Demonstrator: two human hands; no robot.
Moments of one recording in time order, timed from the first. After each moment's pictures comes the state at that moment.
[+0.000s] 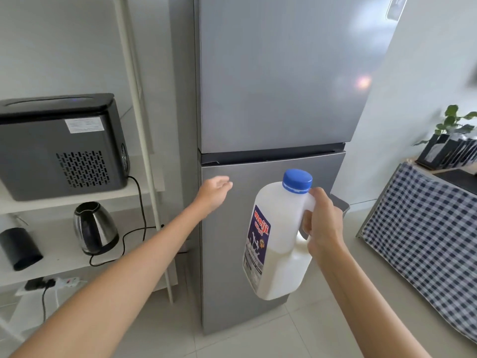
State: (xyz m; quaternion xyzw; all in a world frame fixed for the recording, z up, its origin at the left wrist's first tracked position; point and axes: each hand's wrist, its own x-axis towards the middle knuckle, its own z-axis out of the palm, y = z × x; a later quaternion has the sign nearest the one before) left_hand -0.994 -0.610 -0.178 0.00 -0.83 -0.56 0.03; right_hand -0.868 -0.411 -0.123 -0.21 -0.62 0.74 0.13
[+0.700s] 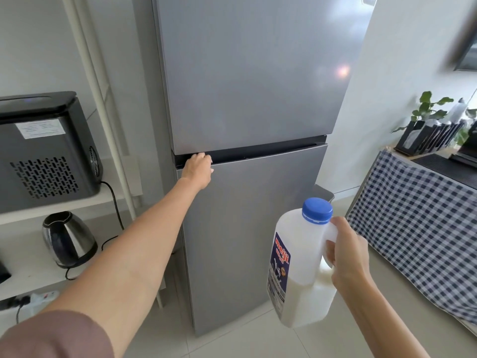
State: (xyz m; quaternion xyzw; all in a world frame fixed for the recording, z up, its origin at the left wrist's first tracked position) left_hand -1.087 -0.594 -0.159 -0.08 -0.98 -0.09 0.14; right_hand -0.847 -0.349 -0.153 -0.29 -0.63 0.71 0.17
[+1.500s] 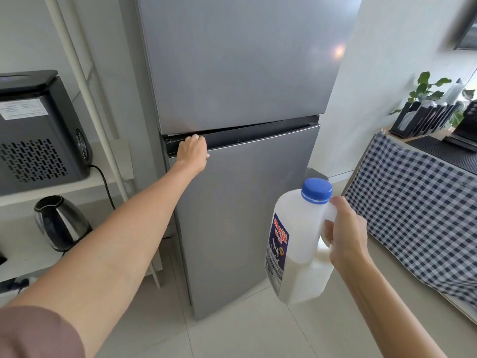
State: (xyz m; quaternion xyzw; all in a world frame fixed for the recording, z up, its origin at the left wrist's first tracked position) left_hand -1.059 -0.570 -0.151 -0.05 -0.99 -0.08 0.14; right_hand -0.837 -0.331 -0.151 -0.29 -0.62 0.71 0.18
